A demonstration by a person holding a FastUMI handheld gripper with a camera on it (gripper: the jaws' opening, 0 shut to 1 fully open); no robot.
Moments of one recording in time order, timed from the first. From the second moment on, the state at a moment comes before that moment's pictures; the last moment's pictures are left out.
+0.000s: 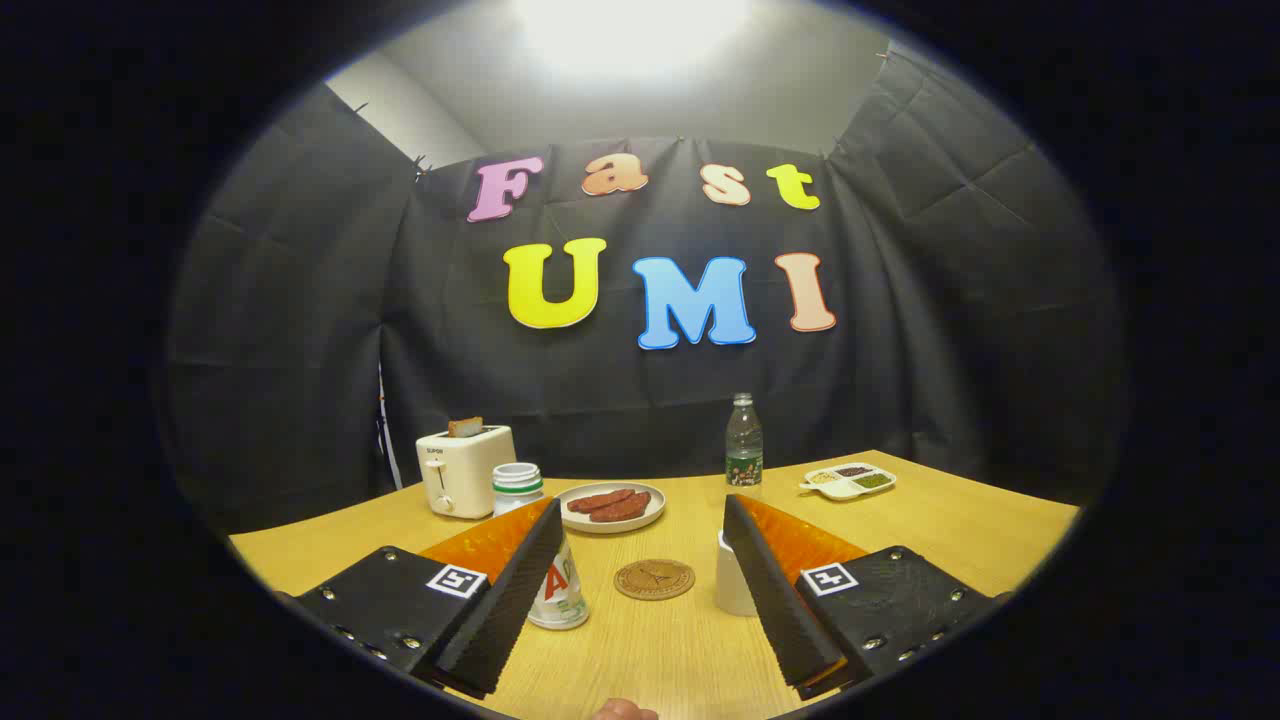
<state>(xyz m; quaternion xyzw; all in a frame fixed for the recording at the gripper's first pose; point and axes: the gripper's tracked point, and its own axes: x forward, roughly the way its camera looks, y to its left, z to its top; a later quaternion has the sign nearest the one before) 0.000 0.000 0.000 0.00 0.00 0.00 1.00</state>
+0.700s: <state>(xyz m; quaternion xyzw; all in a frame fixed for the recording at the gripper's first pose) 0.045 0.071 -0.042 0.00 0.02 0.07 1.00</state>
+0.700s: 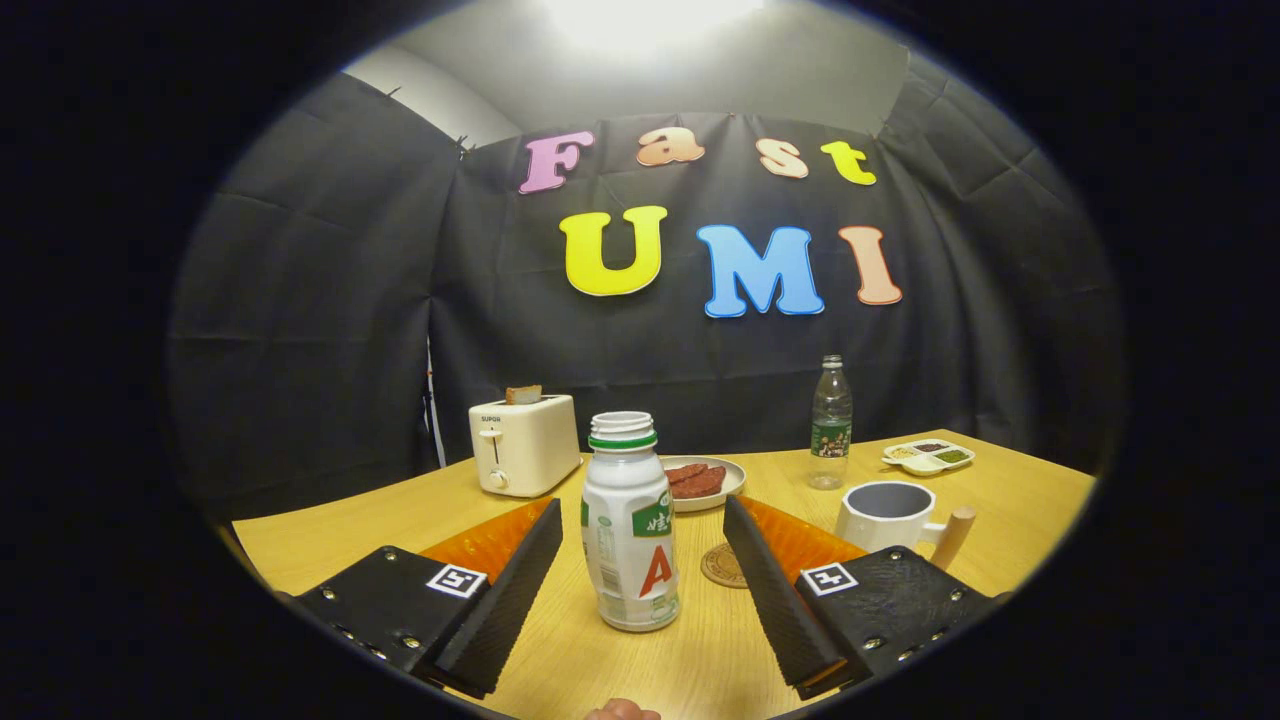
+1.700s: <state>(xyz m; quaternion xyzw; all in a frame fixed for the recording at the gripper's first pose) 0.099 0.085 -0.094 0.01 0.08 0.06 1.00</state>
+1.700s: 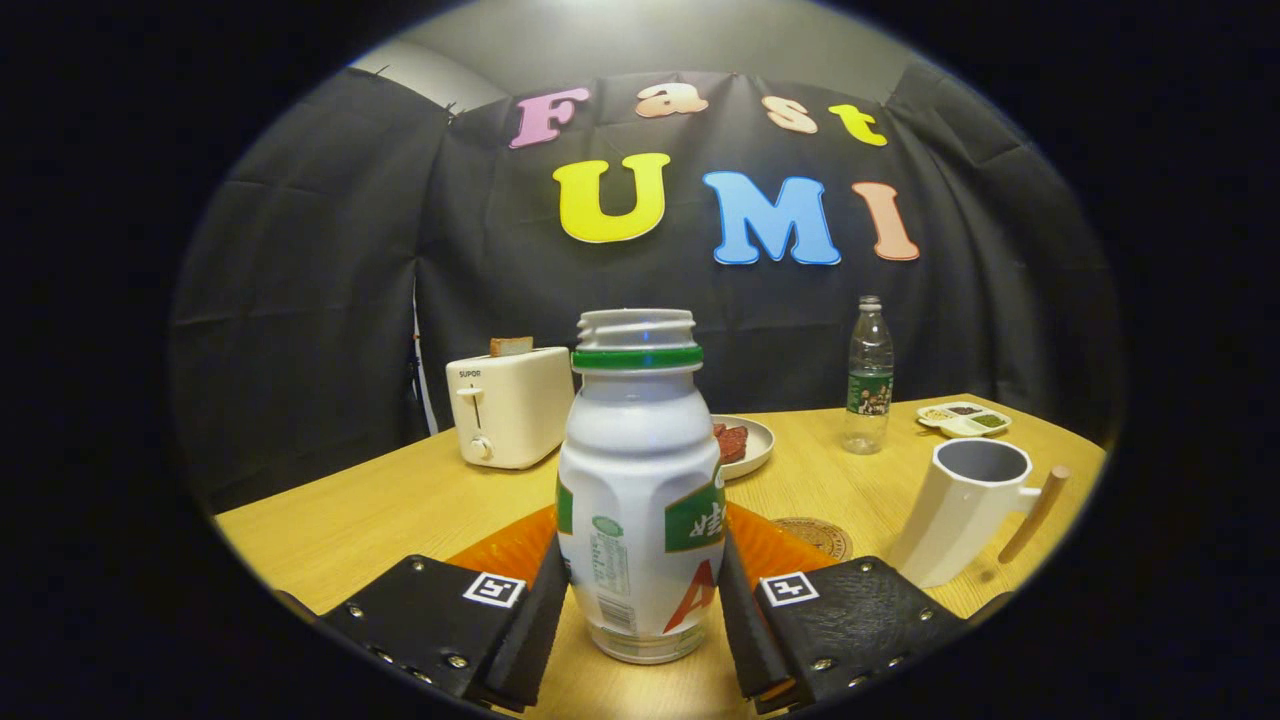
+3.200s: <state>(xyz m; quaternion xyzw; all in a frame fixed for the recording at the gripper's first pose) 0.098 0.047 -0.060 0.37 0.06 0.06 0.93</state>
